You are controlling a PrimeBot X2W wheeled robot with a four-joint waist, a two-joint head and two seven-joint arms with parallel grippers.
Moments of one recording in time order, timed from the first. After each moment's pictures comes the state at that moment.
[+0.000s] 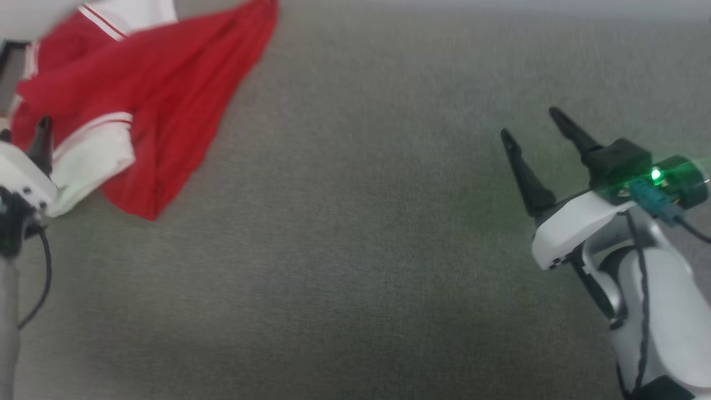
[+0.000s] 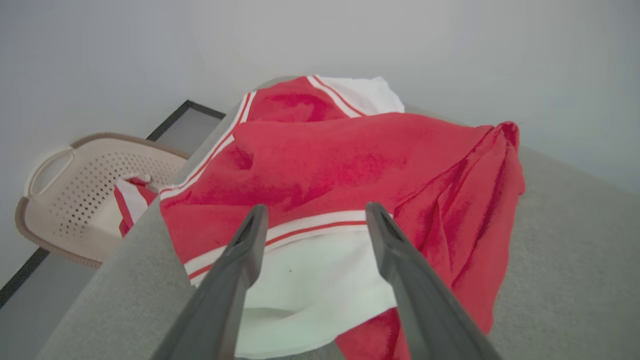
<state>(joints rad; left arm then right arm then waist) -0.76 0.49 0.03 0.84 -0.62 -0.12 0.12 -0.42 -0.22 0.19 0.10 0.14 0.13 0.05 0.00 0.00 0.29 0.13</state>
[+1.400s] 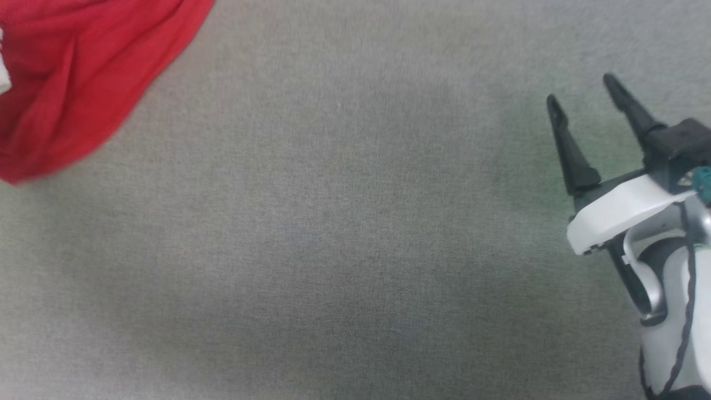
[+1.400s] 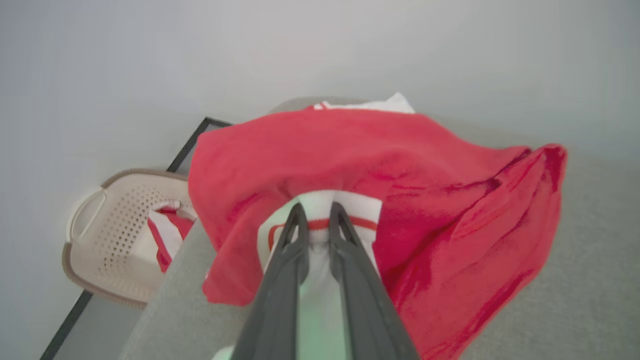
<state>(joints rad) -1.19 0.57 -0.16 1.17 -0.60 -0.13 0.16 -0.39 -0.23 0.08 -0.10 0.11 0.13 0.15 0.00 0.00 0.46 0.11</state>
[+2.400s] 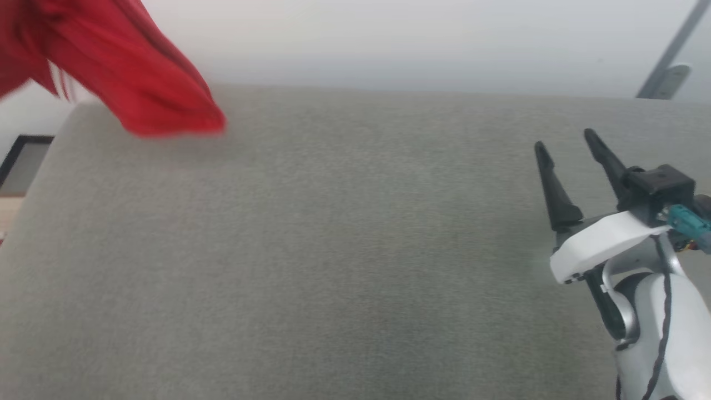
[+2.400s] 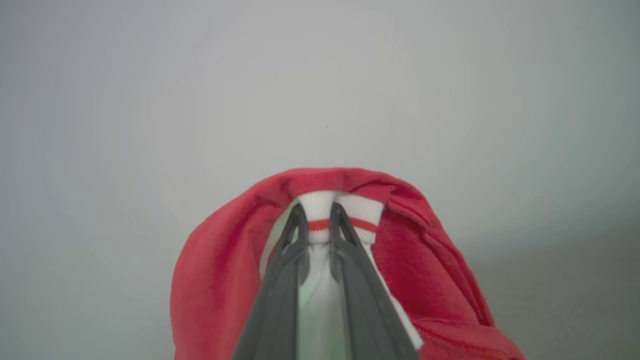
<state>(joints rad) -1.08 0.76 -0.34 0.39 -0.63 -0.08 0.36 -0.32 -0.15 0.04 0.08 0.14 0.13 0.01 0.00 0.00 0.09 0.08</state>
